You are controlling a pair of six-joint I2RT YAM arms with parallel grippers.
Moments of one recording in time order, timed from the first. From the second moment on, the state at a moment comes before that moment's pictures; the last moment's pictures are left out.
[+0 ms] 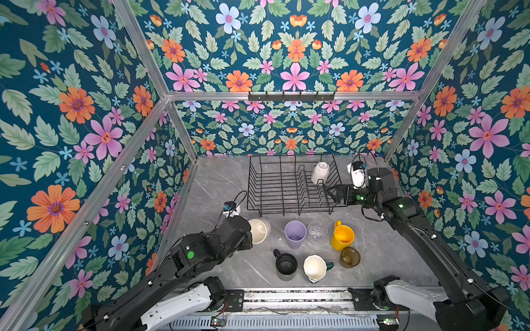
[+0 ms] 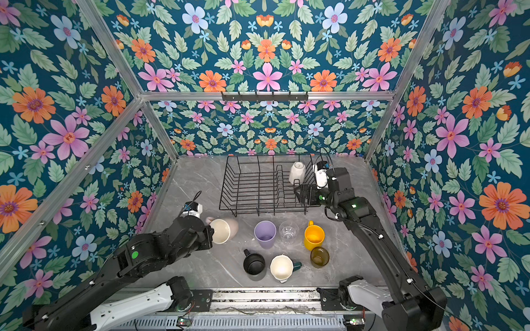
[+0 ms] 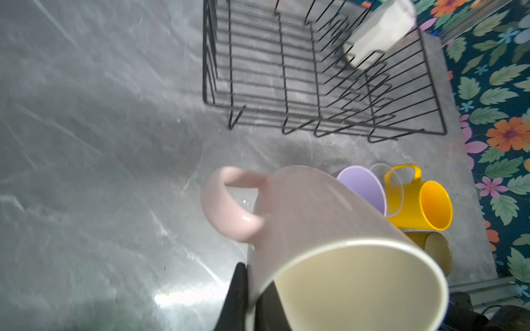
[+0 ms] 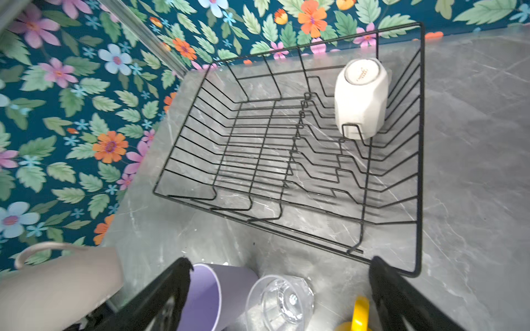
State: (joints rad) left arm -0.99 0.80 1.02 -1.06 -0.41 -0.81; right arm 0.31 1.11 1.12 -0.58 -0.30 0.33
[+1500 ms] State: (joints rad) left arm -0.28 1.05 0.75 0.31 1.07 -0.32; right arm 0.39 1.20 1.09 -0.14 -0.96 0.63
